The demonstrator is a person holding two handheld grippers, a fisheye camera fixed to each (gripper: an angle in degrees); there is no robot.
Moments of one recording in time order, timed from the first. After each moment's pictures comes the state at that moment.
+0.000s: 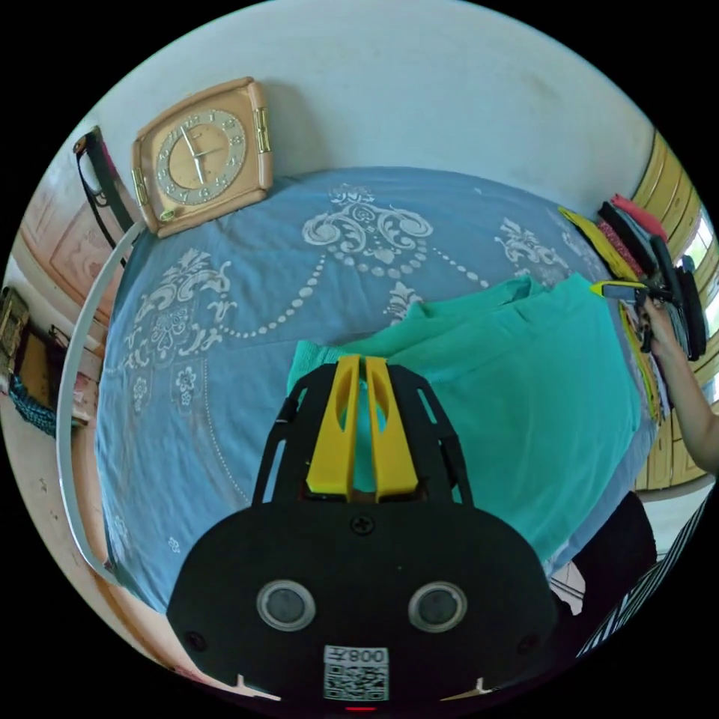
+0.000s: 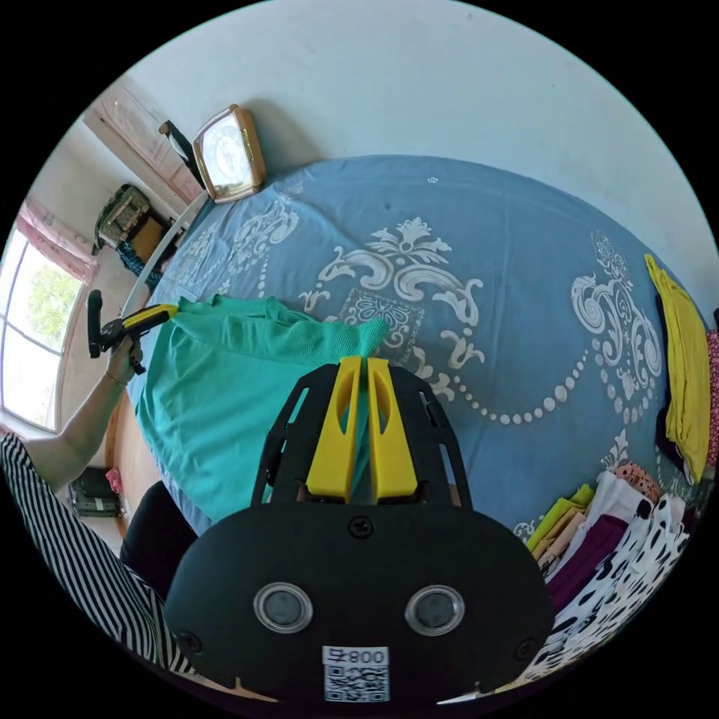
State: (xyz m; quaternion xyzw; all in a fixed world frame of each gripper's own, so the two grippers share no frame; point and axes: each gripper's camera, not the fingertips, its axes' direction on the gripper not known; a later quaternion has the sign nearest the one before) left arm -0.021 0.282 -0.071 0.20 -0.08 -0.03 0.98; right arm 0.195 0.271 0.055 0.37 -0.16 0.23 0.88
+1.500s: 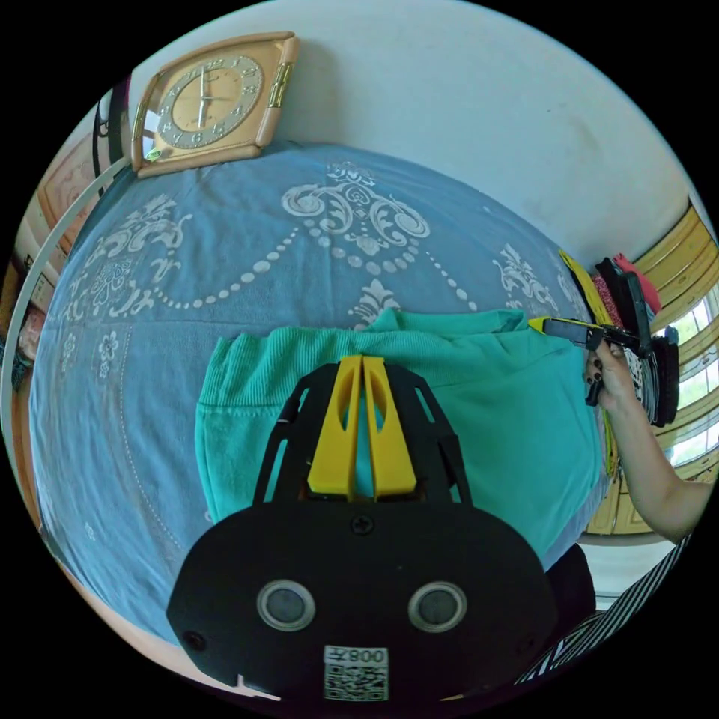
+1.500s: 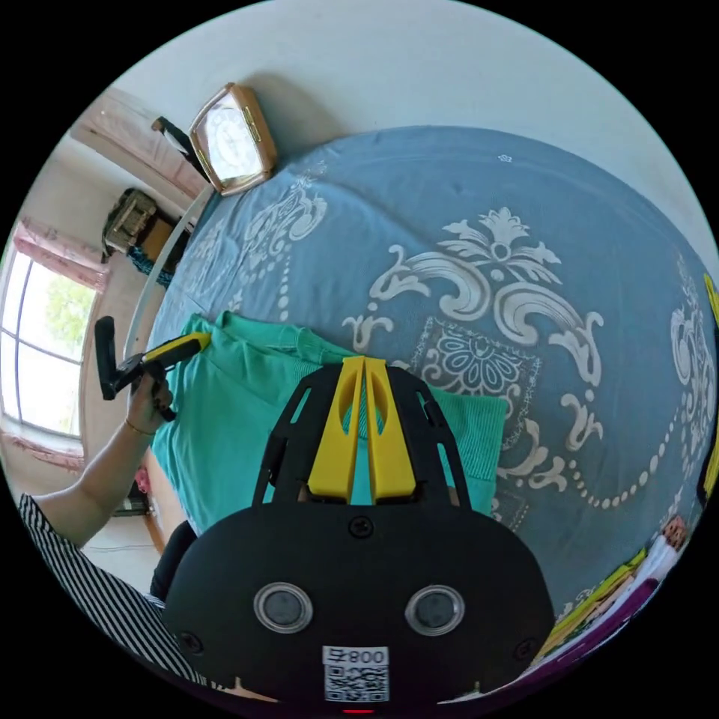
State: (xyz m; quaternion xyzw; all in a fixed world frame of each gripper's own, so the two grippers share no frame) left arm -0.048 0.338 -0.124 0.17 0.03 -0.11 0.98; right arm 0.146 0.202 0.052 0.35 -0.24 0.21 0.88
